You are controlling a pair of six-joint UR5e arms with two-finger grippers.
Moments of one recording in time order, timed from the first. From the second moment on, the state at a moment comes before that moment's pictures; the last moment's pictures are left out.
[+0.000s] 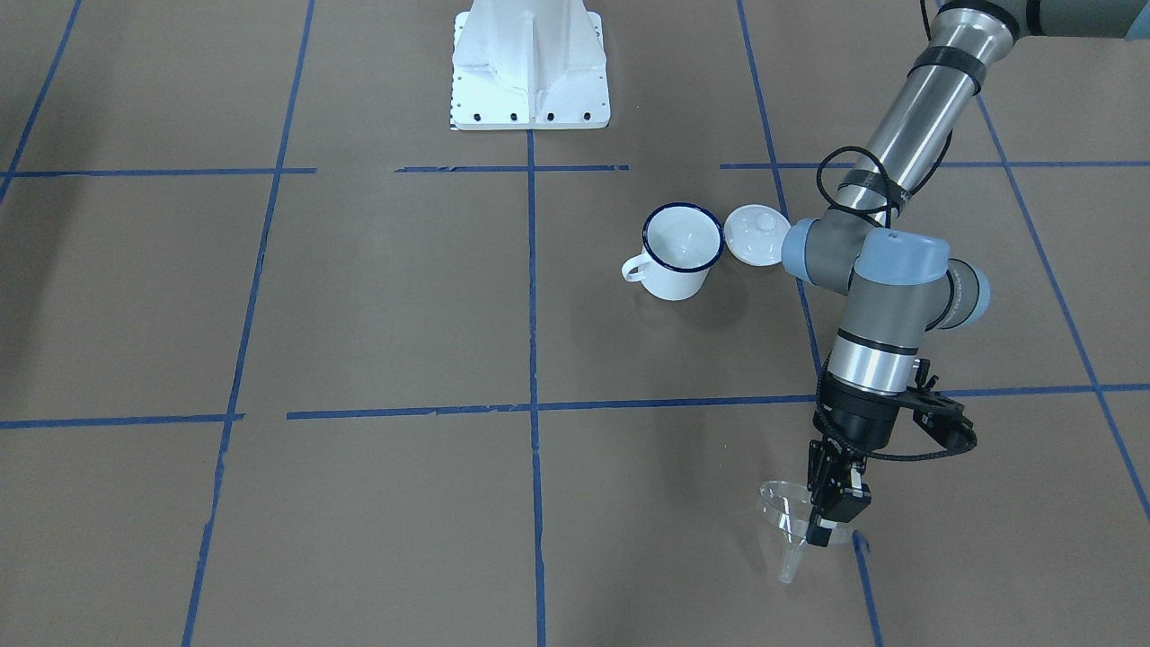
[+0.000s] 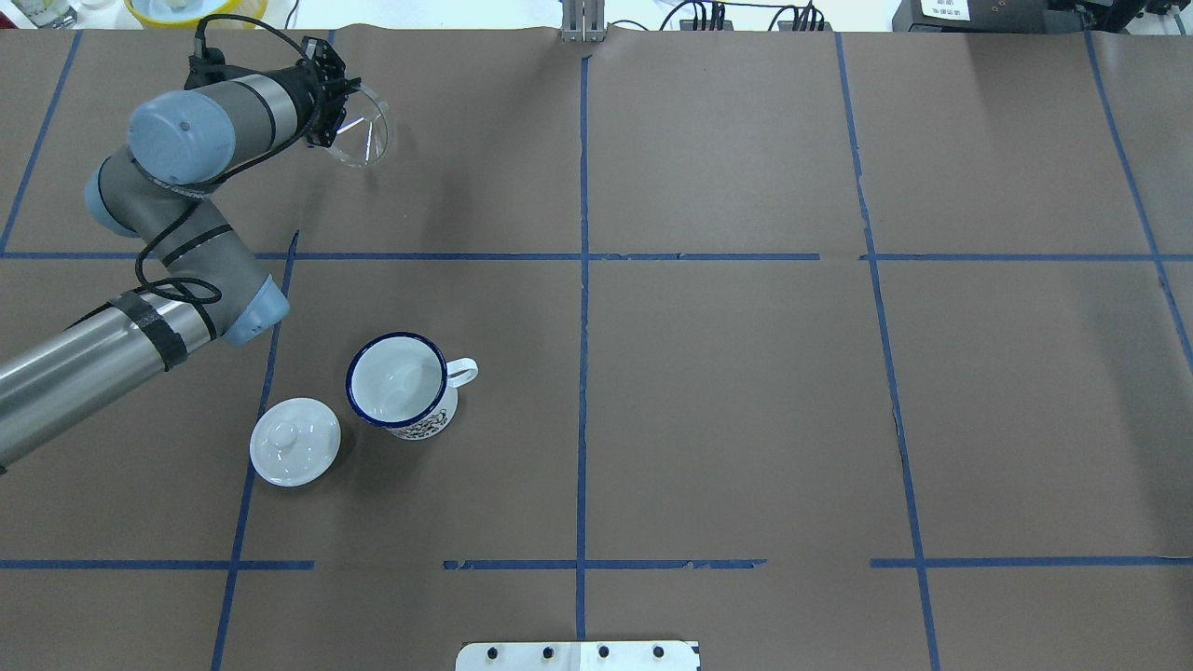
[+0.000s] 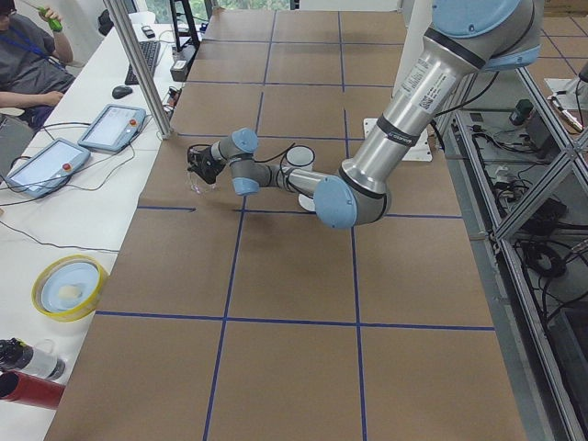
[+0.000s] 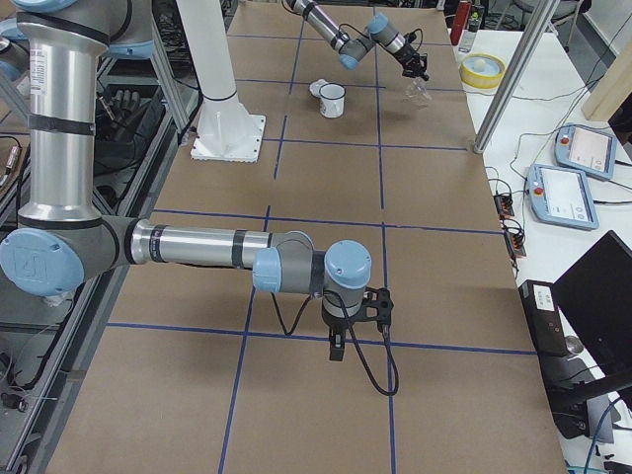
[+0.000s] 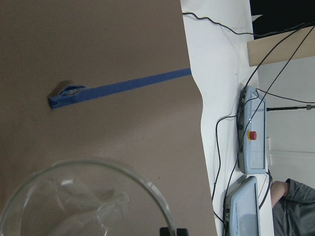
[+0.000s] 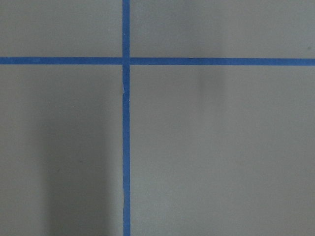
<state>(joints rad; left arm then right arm) -0.87 -2.21 -1.05 -2.74 -1.49 -2.37 1.57 -1.68 1.66 -1.57 2.29 0.01</state>
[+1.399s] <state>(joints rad) -0.95 -2.29 -2.03 -1.40 -1.98 -1.97 1.57 -1.68 1.66 -1.57 2.29 0.01</state>
